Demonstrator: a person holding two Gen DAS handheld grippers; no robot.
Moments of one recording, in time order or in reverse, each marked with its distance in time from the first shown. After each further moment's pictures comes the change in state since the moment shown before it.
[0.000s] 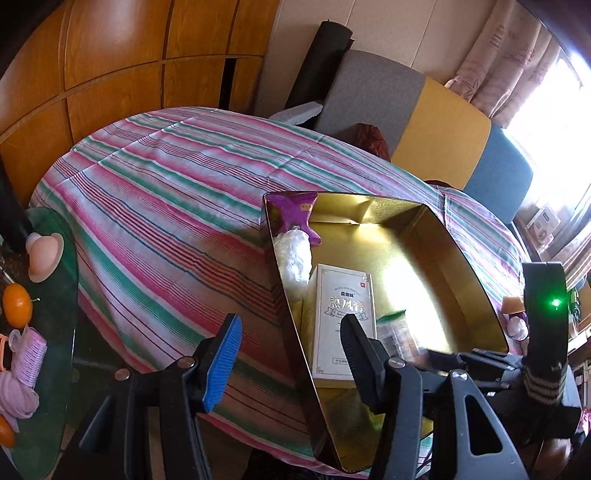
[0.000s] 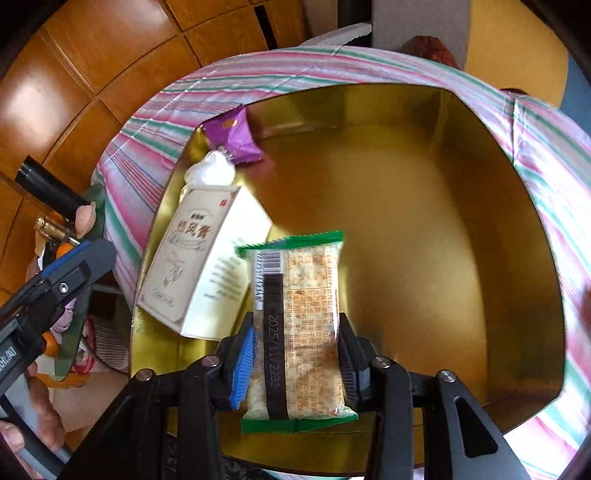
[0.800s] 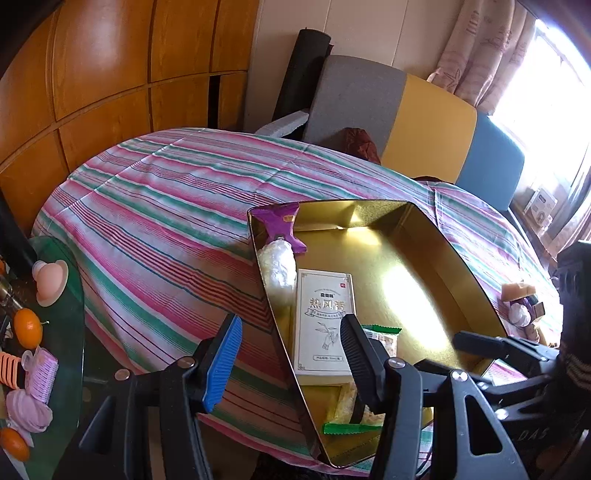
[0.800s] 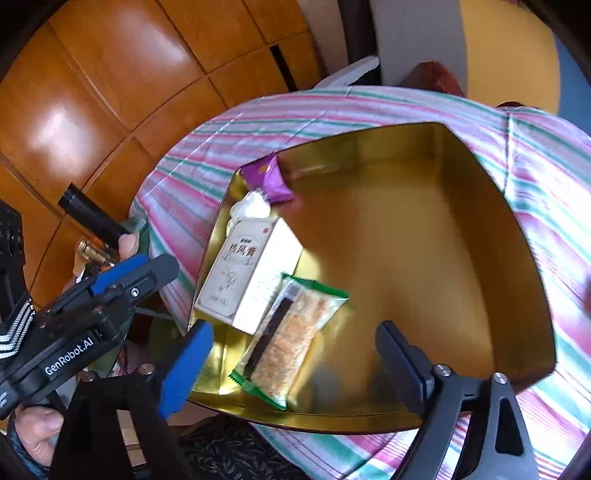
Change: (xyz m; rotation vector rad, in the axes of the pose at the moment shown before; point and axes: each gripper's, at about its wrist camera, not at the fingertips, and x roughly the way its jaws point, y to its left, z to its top) left arm -0.012 -0.020 0.000 0.089 -0.041 0.022; right arm -0.049 -0.005 -0.020 0.017 -0.170 0.105
